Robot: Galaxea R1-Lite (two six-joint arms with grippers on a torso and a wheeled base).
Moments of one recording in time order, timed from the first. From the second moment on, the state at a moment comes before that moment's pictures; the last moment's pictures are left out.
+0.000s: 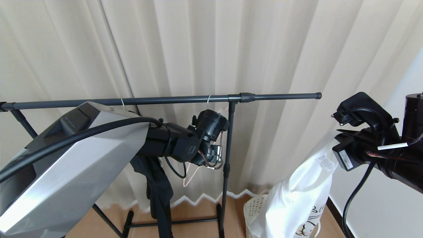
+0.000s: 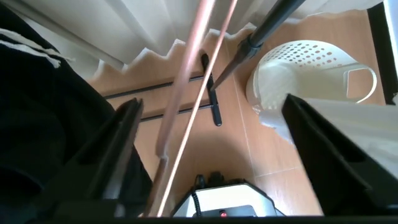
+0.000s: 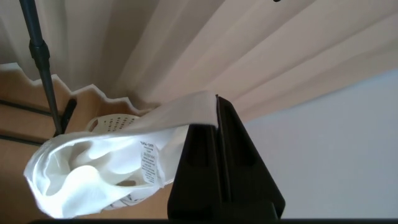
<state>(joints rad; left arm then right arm) -0.66 2.29 -1.65 0.19 0.36 -0.36 0.46 1.40 -0.72 -0.31 -0.50 -0.35</state>
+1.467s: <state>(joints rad) -0.70 2.04 -1.45 0.19 0.38 -0.35 0.46 1.39 -0.71 -0.31 -0.50 -0.35</state>
